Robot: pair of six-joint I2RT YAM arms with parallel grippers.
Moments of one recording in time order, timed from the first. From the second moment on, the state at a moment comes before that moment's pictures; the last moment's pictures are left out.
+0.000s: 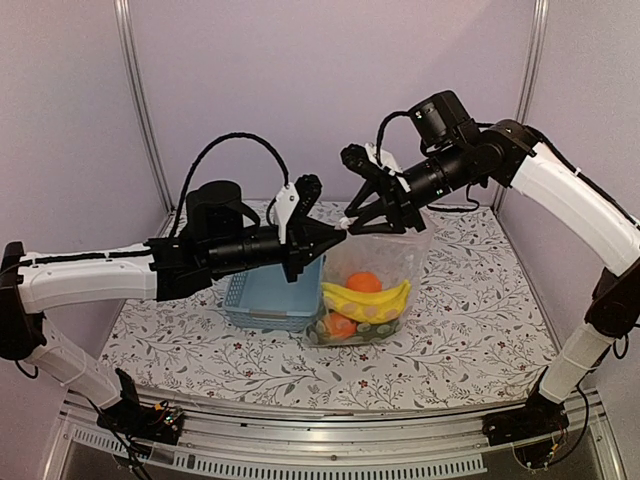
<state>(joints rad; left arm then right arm) -0.97 1.40 1.02 0.29 0.25 0.11 0.79 1.66 1.89 -0.98 -0.66 -0.69</state>
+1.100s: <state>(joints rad) -0.96 1.38 0.99 0.30 0.22 0.11 0.82 1.70 1.92 -0.98 -0.59 -0.70</state>
